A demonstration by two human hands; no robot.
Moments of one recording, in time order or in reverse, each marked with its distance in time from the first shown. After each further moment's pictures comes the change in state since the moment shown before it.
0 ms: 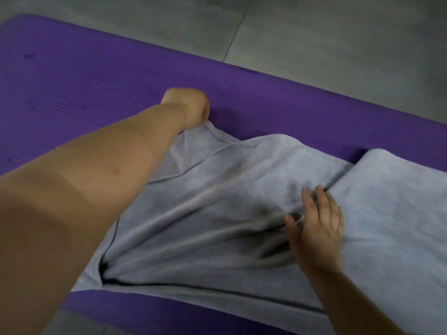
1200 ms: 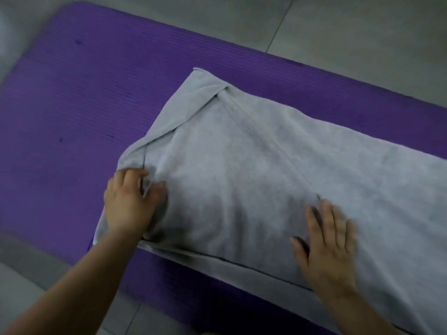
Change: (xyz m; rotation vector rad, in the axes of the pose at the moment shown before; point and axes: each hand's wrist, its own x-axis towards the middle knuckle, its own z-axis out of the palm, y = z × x) left_hand -0.189 -0.064 0.113 -0.556 0.373 -0.628; right_hand -0.029 -0.021 0.014 -0.083 -0.140 -0.235
